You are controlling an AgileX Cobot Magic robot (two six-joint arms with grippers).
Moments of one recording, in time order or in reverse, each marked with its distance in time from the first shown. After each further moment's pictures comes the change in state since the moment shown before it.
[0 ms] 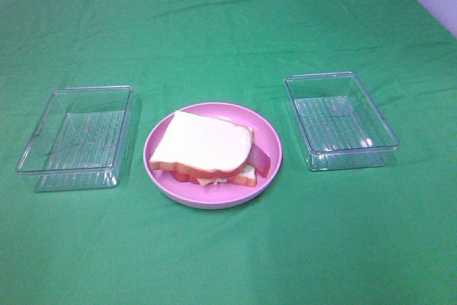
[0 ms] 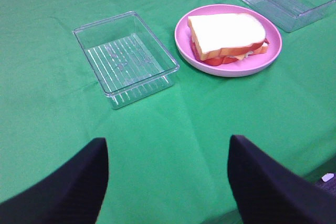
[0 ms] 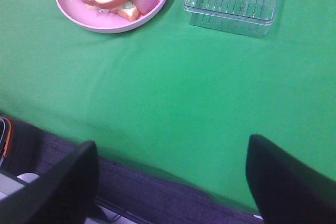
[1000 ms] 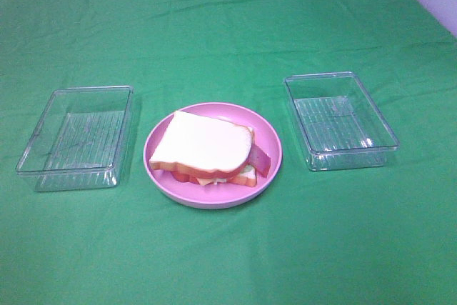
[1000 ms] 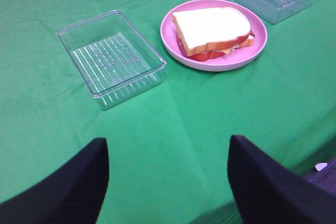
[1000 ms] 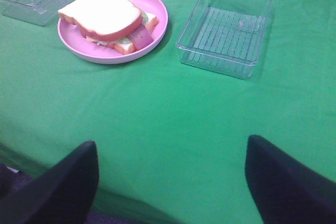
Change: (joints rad) left arm 0.013 0.000 0.007 -0.054 -0.002 0.064; right arm -0.002 -0.309 0.130 -0.026 -0.057 -0.073
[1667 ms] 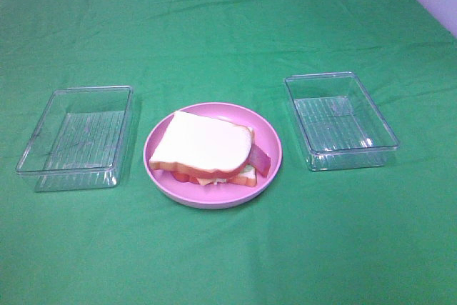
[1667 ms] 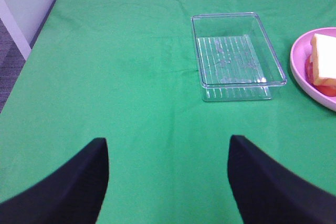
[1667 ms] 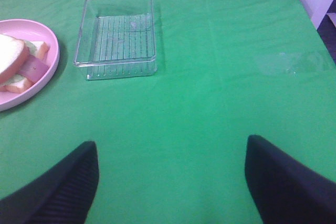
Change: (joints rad) left arm 0.521 0.000 0.000 0.000 -0.002 0.000; right arm -0.455 -0.015 0.000 0.001 -0.002 0.000
